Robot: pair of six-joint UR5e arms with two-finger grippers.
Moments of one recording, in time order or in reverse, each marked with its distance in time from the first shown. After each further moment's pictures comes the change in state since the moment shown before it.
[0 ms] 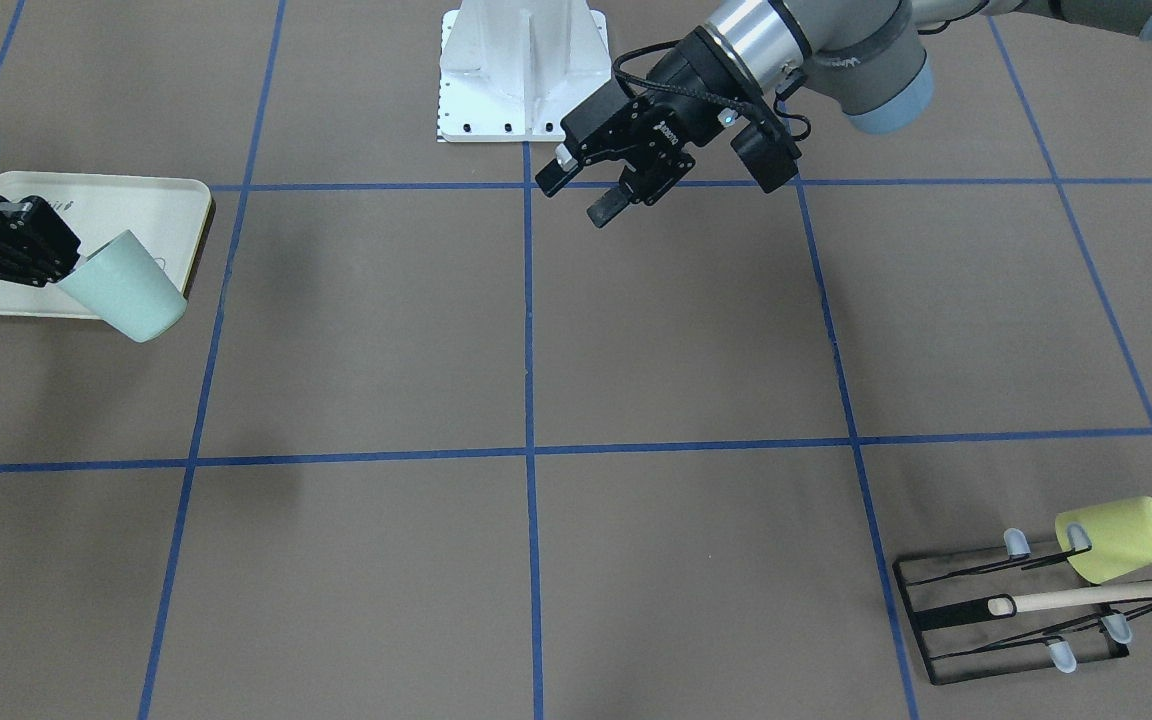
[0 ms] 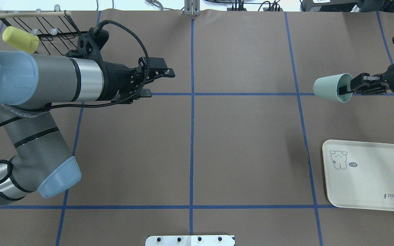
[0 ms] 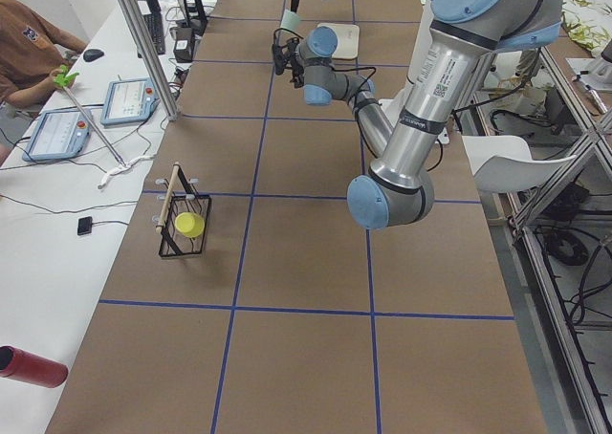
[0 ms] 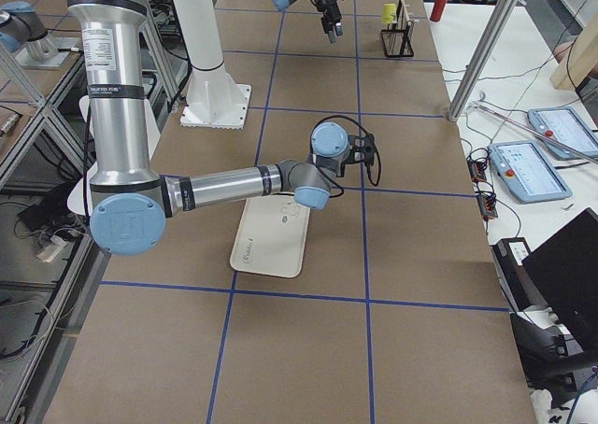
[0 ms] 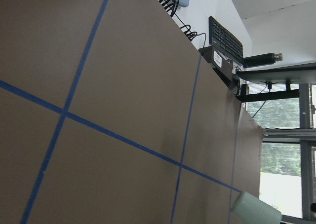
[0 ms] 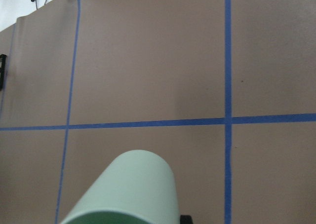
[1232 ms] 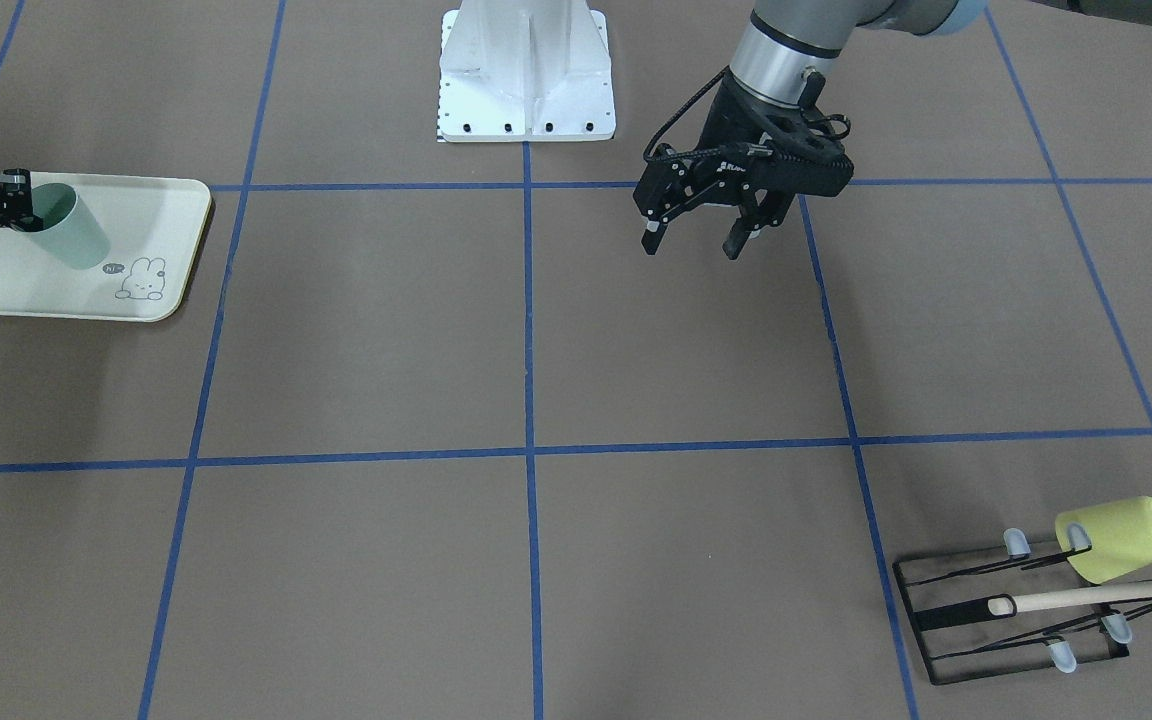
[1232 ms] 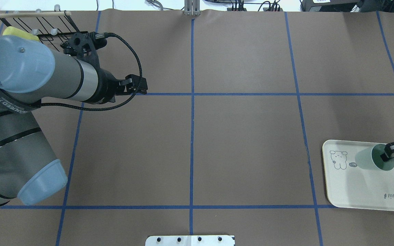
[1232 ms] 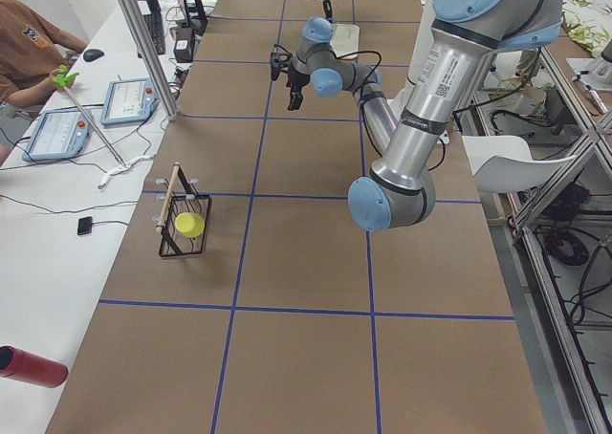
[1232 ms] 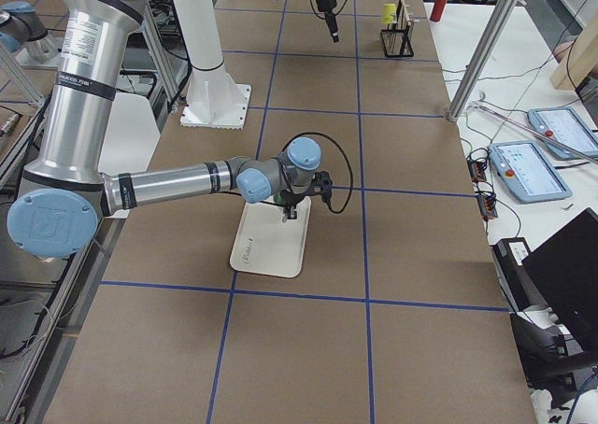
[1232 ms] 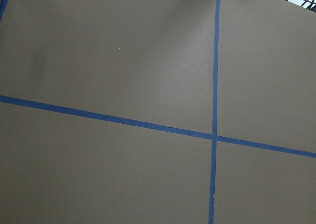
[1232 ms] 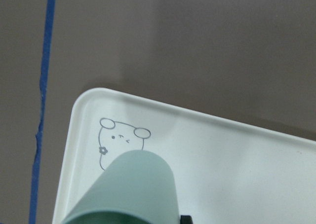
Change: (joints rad) left arm -0.015 0.008 -0.102 0.495 0.000 0.334; right arm -0.134 -0.306 0.258 -0.734 -0.050 -0.658
